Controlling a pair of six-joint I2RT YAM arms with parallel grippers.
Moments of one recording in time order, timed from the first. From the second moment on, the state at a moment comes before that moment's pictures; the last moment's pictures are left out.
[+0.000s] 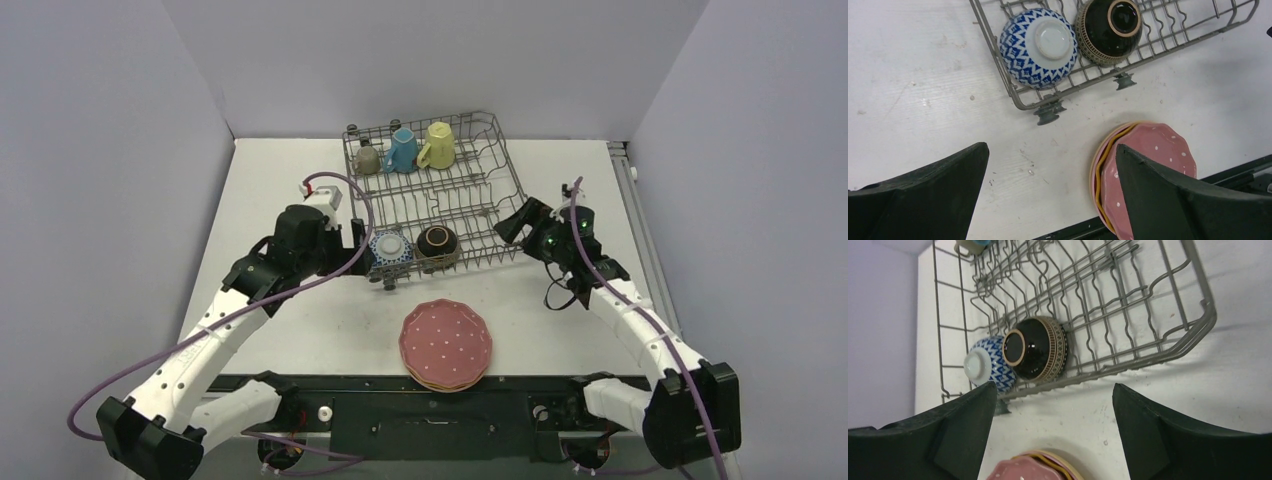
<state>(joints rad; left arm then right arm) -0.48 1.02 1.01 -0.65 -0.04 -0.43 0.17 1.16 0.73 -0.05 -0.22 0.73</state>
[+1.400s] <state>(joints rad) -0.93 1.04 0.65 -0.48 0.00 -0.81 0.50 0.72 0.65 -0.50 0.12 0.61</state>
